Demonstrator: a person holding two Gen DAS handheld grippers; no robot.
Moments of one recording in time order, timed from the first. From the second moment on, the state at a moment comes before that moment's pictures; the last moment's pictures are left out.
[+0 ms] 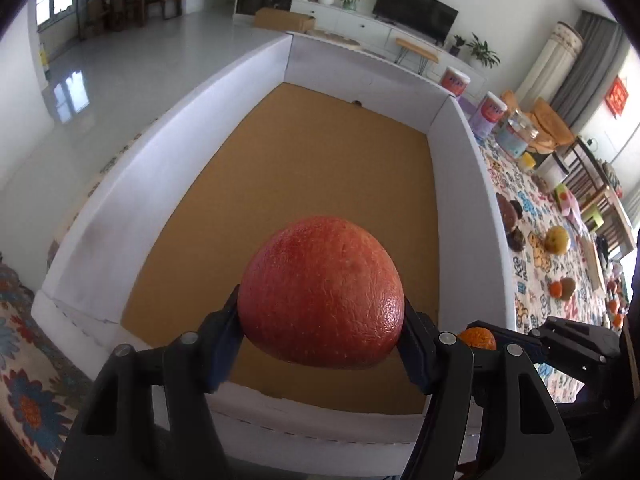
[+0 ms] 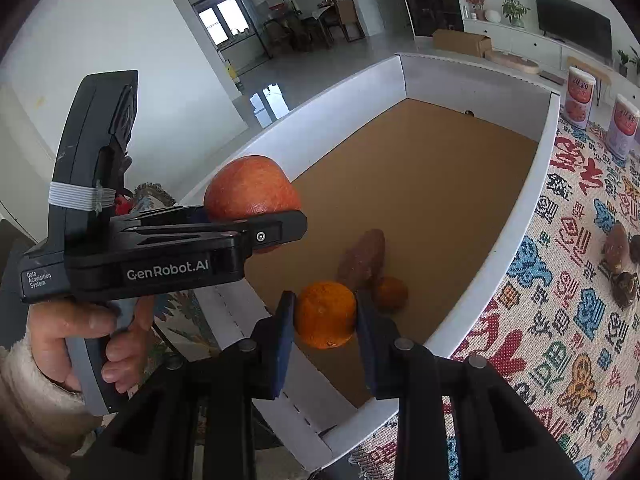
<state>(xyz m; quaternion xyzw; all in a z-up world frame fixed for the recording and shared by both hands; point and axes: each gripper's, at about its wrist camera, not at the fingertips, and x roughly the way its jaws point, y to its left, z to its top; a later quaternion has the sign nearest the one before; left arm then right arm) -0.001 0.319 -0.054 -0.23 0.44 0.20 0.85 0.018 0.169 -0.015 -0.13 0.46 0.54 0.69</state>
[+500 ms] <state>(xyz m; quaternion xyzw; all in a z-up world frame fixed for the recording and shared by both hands) 0.022 0.230 -0.006 -0.15 0.36 0.15 0.91 0.048 0.051 0.007 -0.10 0.38 0.45 0.80</state>
